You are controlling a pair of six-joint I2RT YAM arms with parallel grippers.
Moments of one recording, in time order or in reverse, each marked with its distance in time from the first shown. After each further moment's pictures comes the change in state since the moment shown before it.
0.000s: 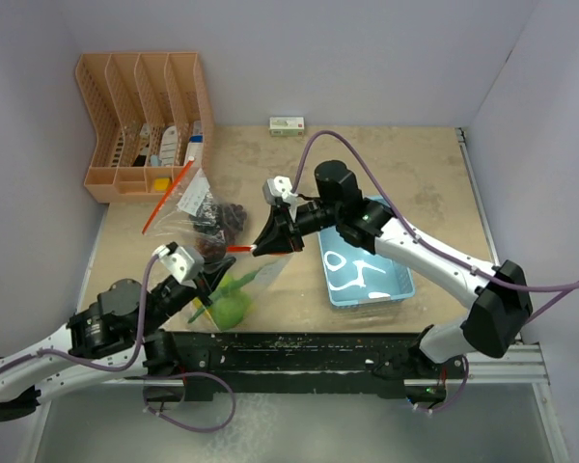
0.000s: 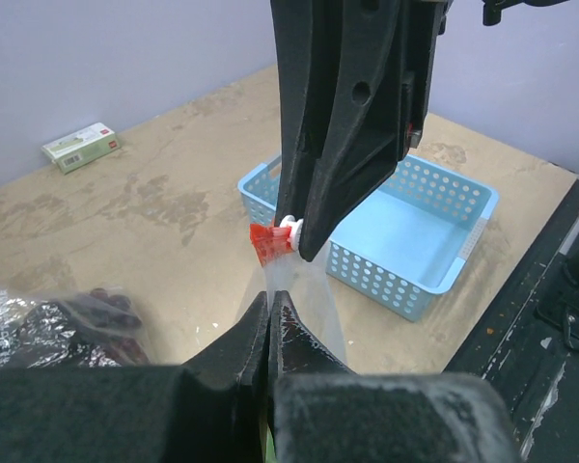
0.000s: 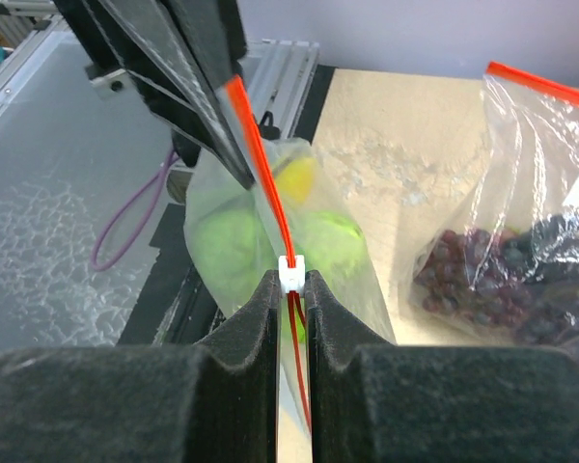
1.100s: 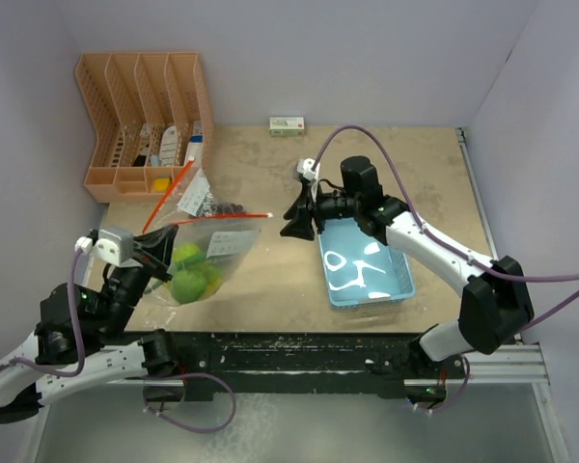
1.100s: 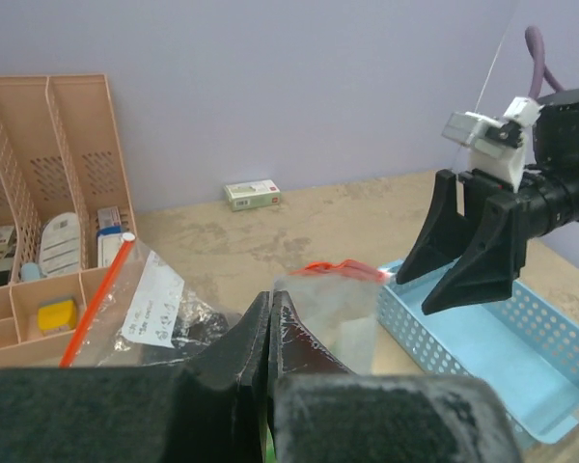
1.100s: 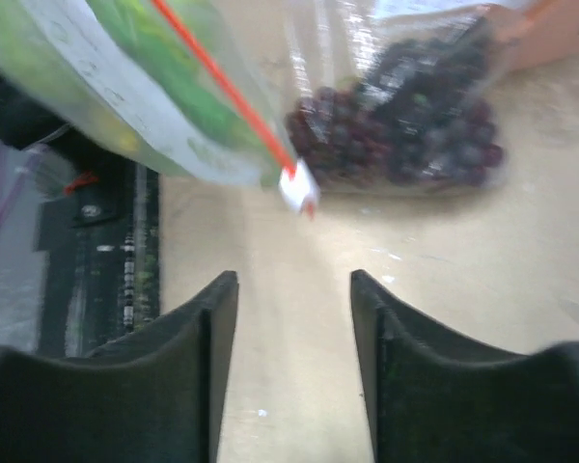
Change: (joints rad) left arm 0.000 -0.097 0.136 0.004 -0.393 0.095; right arm -0.212 0.018 -0.121 0.017 0.126 0.042
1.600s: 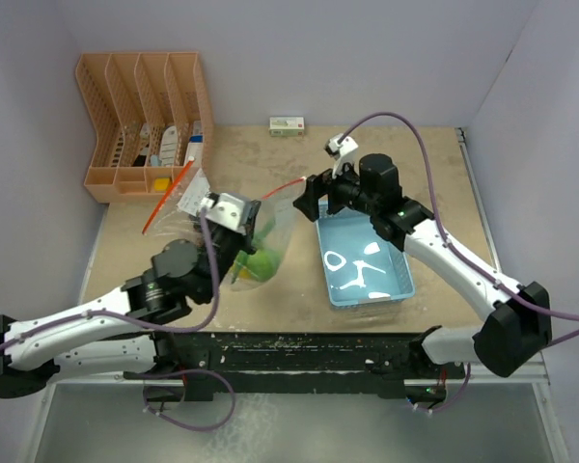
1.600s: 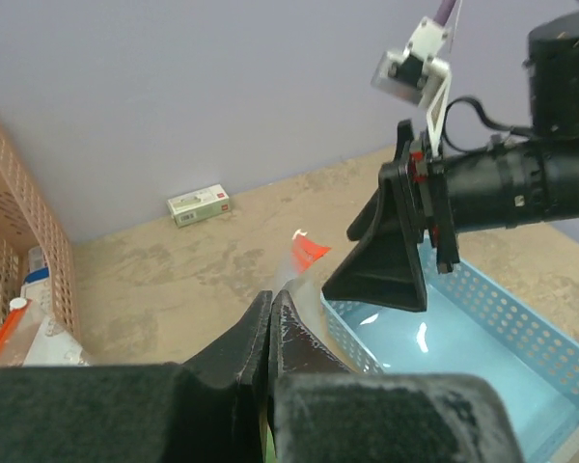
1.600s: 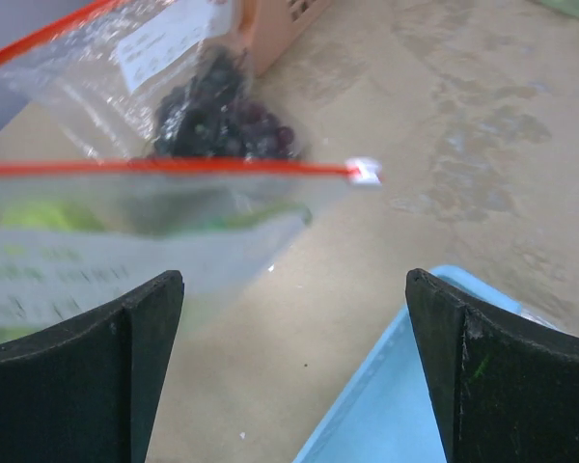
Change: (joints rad) left arm 0.003 0.559 0.120 0.360 0.057 0.031; right arm -0.024 -0.119 0.002 -0.057 0.560 0.254
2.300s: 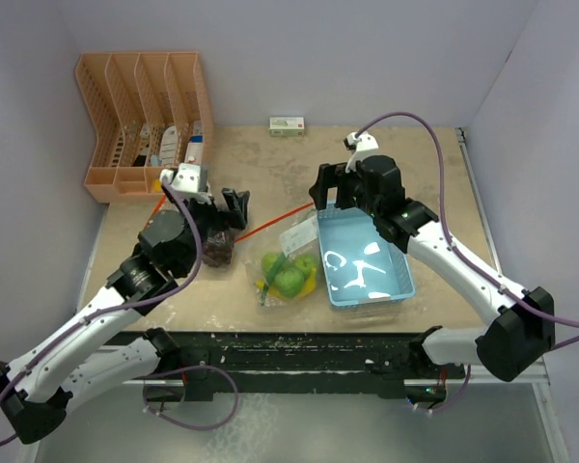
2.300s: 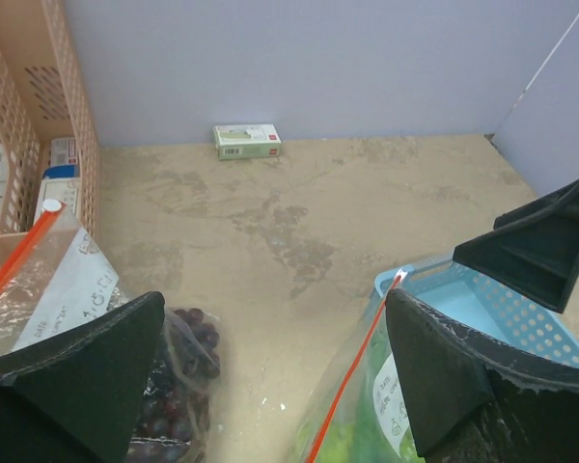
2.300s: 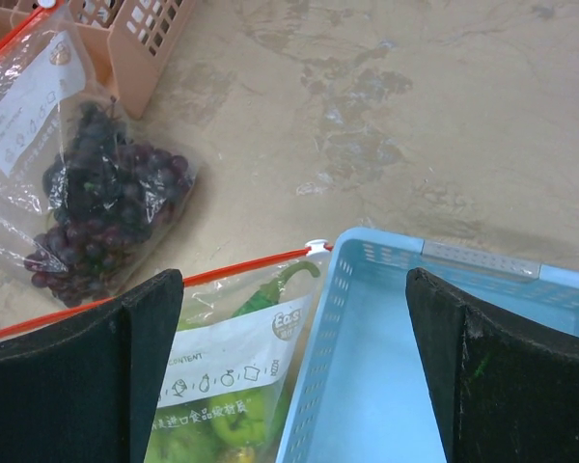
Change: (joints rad) left arm 0.452 0.040 -0.043 -0.136 0.278 -0.333; right arm 0.000 -0.049 0.000 -0.077 0.370 0.158
